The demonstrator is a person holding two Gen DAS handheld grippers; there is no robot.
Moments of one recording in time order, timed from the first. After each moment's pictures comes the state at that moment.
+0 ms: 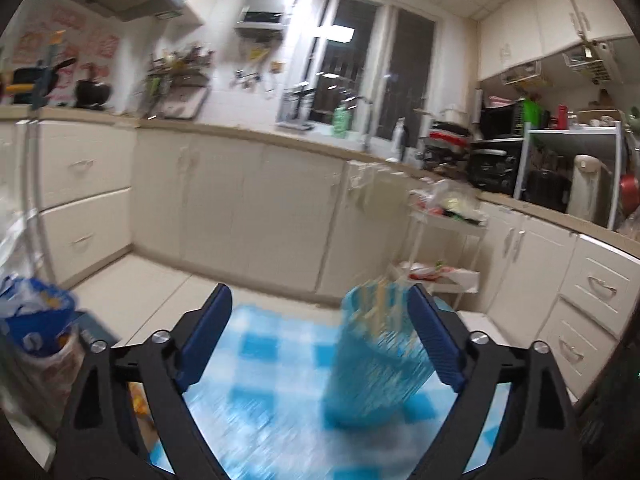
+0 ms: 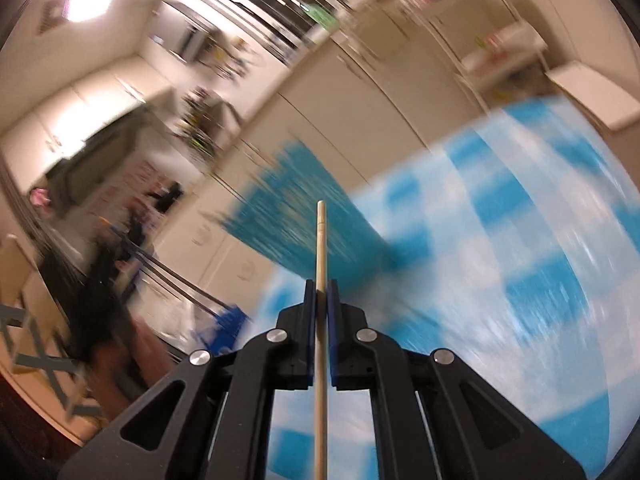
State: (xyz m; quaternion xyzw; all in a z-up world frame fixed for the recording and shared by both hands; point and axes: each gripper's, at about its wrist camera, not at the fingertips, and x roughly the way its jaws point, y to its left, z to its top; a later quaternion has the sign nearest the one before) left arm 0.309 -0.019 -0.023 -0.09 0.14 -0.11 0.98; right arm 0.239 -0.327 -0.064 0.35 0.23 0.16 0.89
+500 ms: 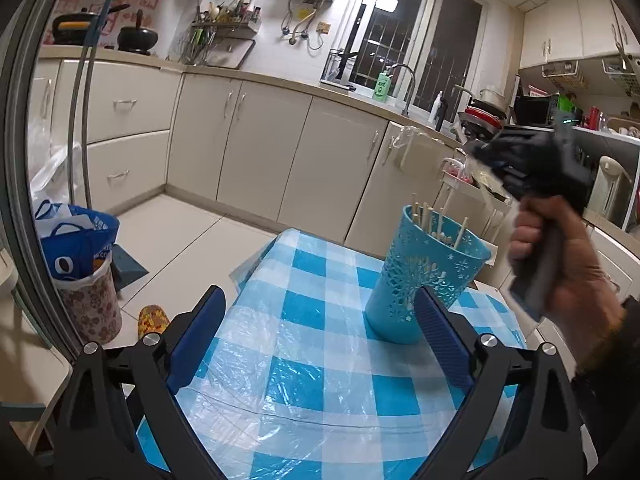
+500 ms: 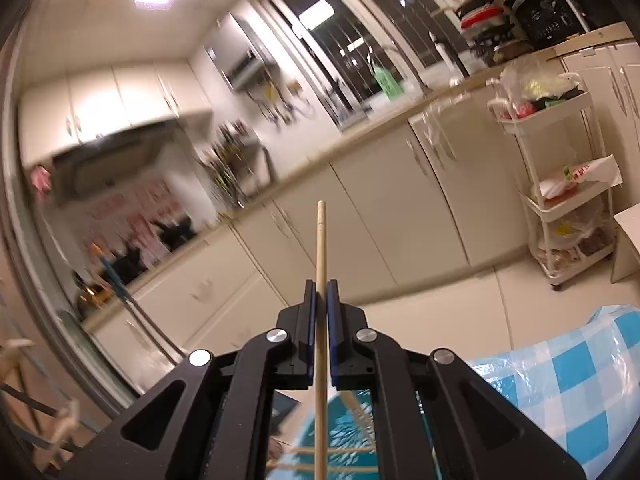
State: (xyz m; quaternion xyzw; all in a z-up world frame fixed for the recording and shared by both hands) left arm 0.259 0.036 -0.069 -0.13 0.21 -0.07 0.96; right arm 0.426 -0.256 0.034 0.24 0.18 0.13 0.95
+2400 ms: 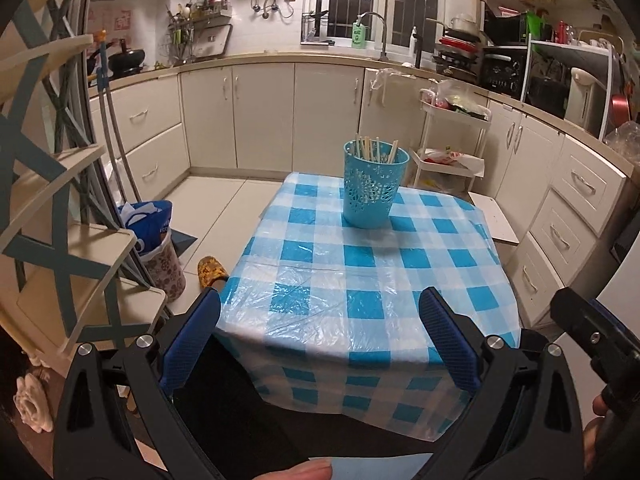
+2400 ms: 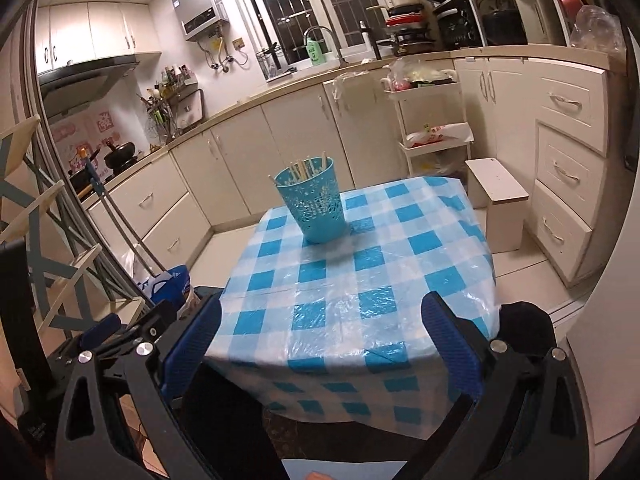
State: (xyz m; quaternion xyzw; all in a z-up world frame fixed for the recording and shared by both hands) left arm 0.037 -0.003 0.035 0.00 0.32 -0.06 0.95; right arm -0.028 -0.205 0.041 0.17 0.28 -0.03 0.94
